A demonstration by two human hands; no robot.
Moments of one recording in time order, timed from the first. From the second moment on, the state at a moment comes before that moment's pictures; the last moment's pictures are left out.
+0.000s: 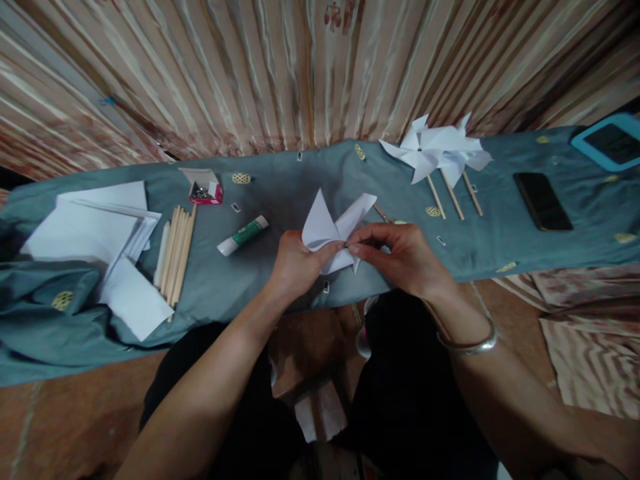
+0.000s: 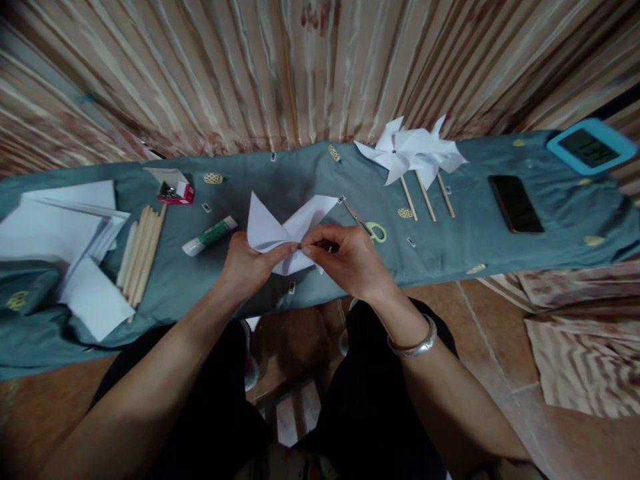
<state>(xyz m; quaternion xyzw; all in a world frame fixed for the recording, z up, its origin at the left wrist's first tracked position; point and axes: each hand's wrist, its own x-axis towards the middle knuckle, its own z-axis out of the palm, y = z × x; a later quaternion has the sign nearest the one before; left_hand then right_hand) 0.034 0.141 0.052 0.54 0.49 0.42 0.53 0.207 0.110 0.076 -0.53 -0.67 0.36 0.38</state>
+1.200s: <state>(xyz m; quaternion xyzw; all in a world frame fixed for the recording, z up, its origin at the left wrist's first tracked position) 0.029 0.142 0.049 0.53 0.49 0.40 0.56 0.204 0.111 0.074 -0.56 -0.62 0.41 0.37</state>
